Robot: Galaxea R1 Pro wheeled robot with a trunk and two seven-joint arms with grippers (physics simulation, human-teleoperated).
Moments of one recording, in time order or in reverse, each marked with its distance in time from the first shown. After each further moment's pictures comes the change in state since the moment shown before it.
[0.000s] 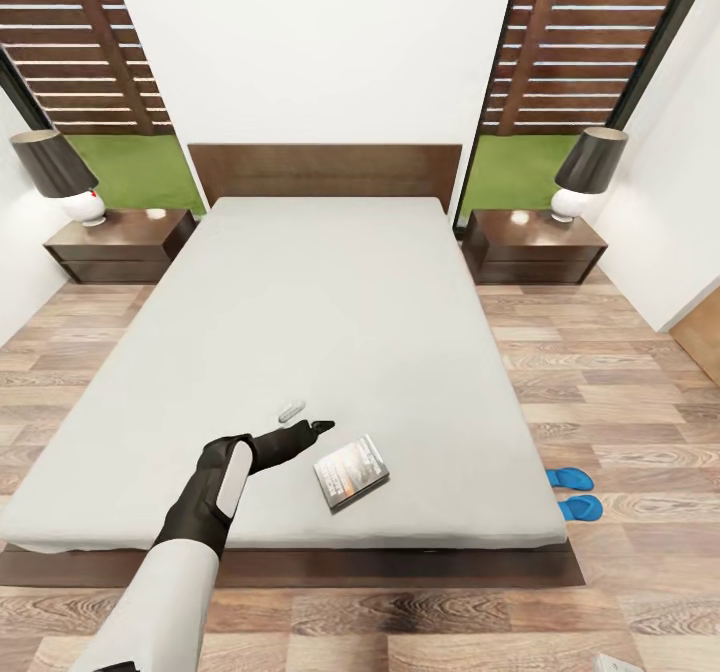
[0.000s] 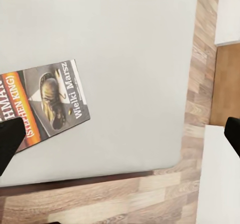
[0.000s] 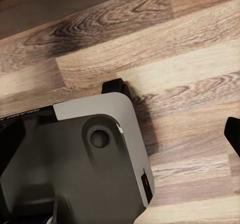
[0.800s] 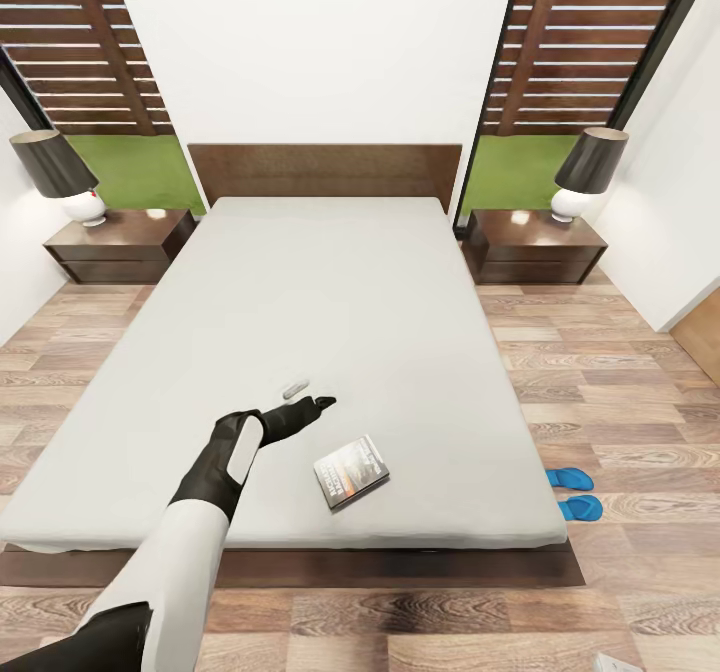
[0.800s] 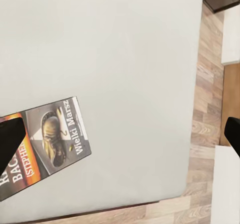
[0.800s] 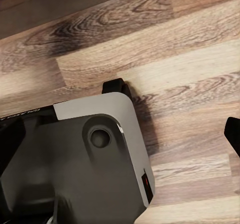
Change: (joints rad) left arm -0.126 0.000 -0.016 0.133 0.043 -0.105 0.099; right arm 0.000 0.001 0.000 0.000 0.000 0.000 0.000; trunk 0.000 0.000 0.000
